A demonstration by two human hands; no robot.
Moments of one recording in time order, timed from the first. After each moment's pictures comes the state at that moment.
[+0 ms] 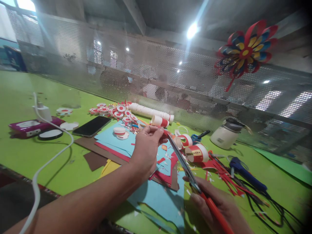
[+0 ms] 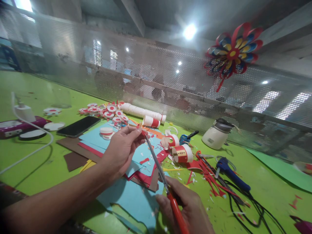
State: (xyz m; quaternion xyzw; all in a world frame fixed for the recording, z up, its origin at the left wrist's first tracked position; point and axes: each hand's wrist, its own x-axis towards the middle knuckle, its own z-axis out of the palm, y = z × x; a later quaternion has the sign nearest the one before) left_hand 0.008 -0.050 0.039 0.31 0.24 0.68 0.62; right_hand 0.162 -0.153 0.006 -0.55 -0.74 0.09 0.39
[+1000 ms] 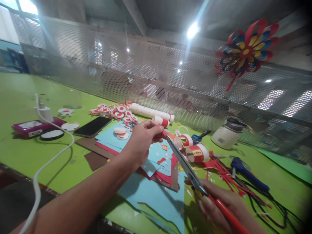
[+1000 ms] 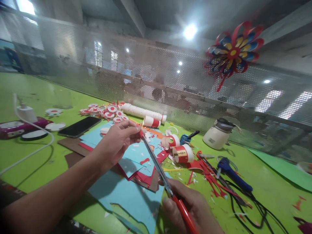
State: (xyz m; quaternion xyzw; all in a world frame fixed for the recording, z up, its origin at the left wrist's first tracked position) left_hand -0.016 -0.039 0.047 0.44 0.26 0.60 0.61; right_hand 0.171 -0.159 0.022 -0.54 -0.75 0.19 0.32
